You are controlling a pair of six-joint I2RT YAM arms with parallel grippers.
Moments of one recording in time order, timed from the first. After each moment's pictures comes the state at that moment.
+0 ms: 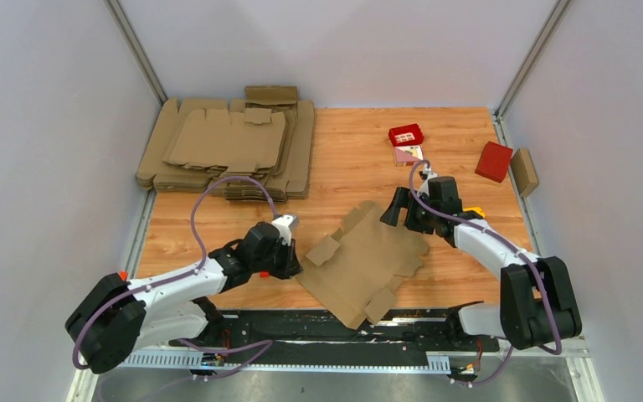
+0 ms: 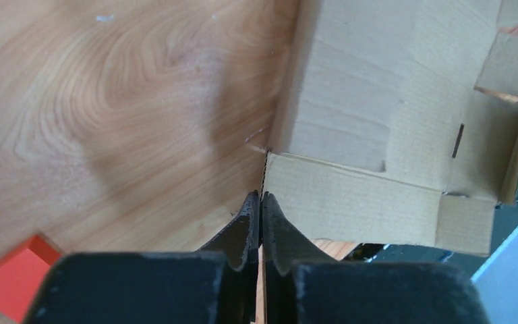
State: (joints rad) left arm -0.78 1.08 0.37 -0.06 0.16 -0.52; right arm 0.22 1.31 0.64 -0.14 -0.29 0.45
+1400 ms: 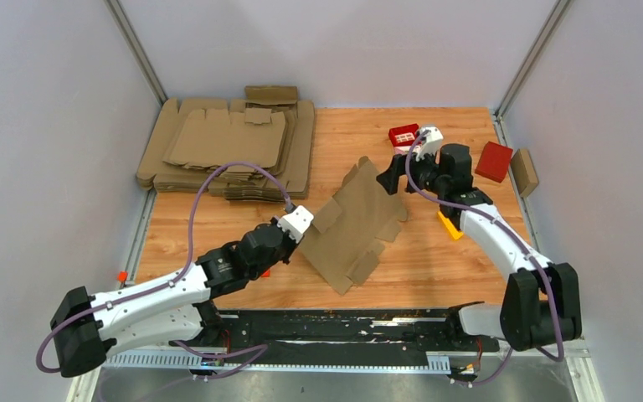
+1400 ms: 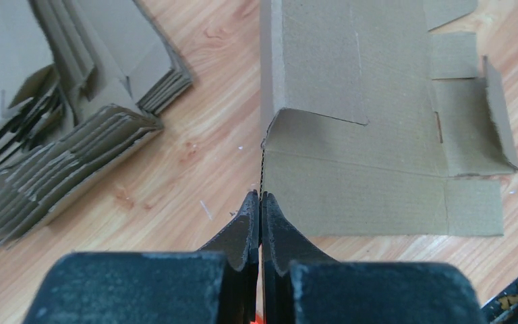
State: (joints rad) left arm -1.02 0.91 0.55 -0.11 -0.36 0.03; right arm 0.21 1.27 0.86 0.02 -0.38 0.15
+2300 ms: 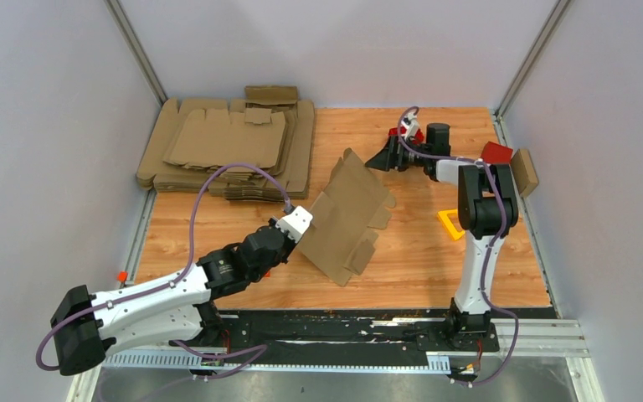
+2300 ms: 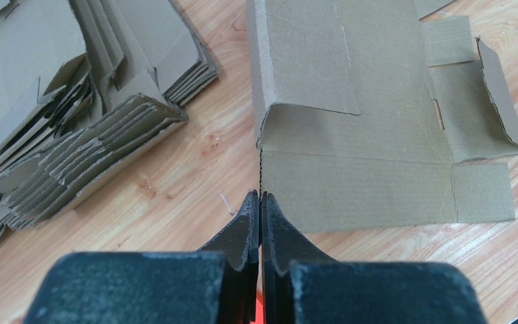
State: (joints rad) left arm -1.04 0.90 0.54 -0.12 -0.48 0.04; right arm 0.06 2.12 1.31 0.28 -0.96 0.30
